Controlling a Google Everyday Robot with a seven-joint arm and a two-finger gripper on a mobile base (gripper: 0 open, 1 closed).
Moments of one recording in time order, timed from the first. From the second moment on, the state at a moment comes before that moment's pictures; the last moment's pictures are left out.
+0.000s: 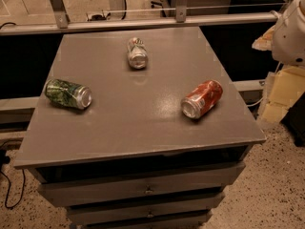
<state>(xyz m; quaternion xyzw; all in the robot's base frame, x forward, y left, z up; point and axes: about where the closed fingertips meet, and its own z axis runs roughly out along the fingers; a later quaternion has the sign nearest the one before) 0.438 -0.217 0.976 -0.60 0.78 -0.03 0.16</state>
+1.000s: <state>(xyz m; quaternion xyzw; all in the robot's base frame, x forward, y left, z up) 0.510 -0.180 0.965 -0.58 0.78 -0.01 0.23</state>
